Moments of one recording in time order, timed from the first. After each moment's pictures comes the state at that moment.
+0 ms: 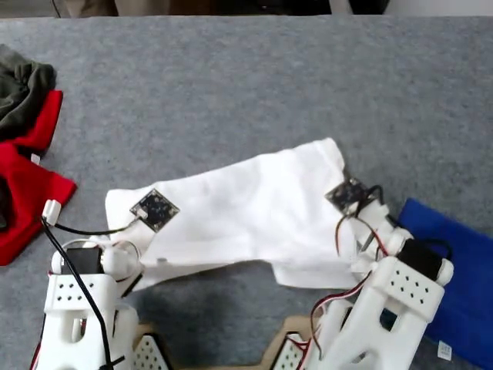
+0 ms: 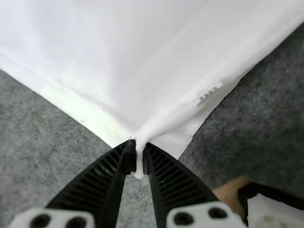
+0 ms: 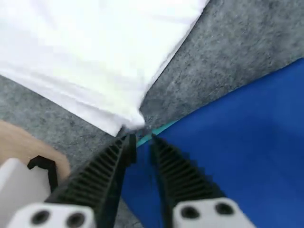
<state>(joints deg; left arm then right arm) -6.1 -64.4 76.2 75.0 -51.4 30.1 -55.4 65.5 76.0 57.7</state>
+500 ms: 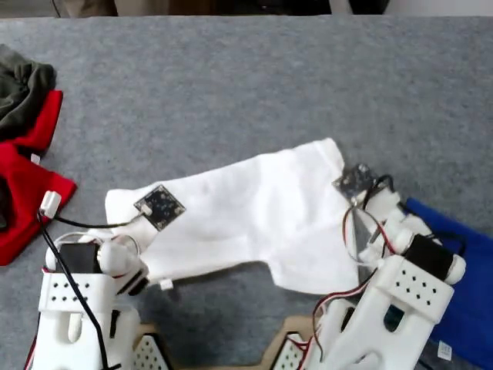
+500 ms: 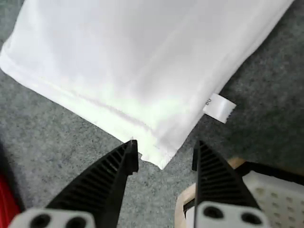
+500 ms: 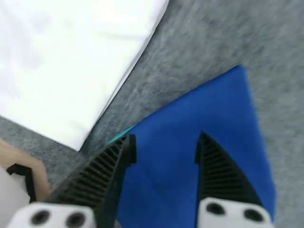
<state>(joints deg) -2.5 -64.4 64.9 84.8 -55.0 28.2 -55.4 54.9 77.9 55.3</state>
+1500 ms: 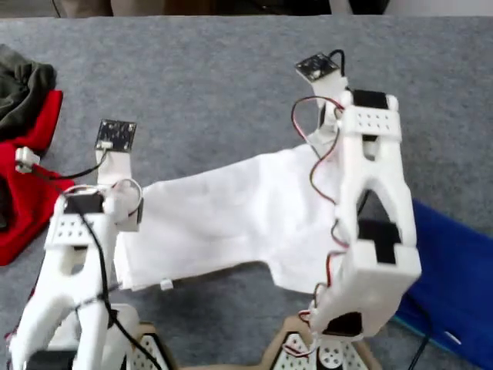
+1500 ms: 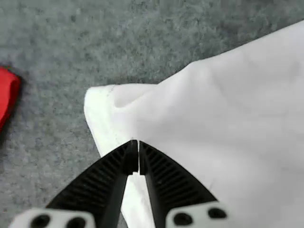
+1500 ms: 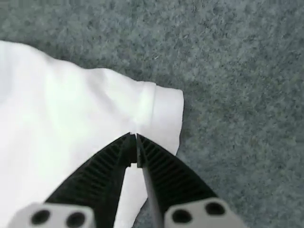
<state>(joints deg) -5.6 -30.8 56.2 51.2 -16.4 2.4 19.9 -4.2 70.7 23.5</state>
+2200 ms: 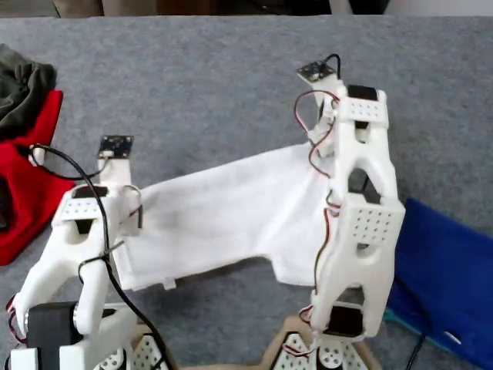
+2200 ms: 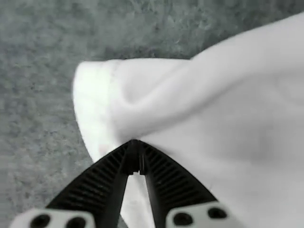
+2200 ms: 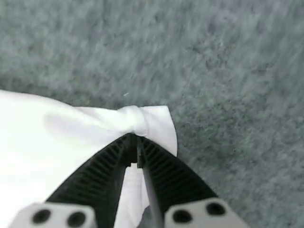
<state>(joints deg) -9.6 -17.9 55.6 46.9 -14.5 4.3 46.7 -30.4 74.2 26.2</state>
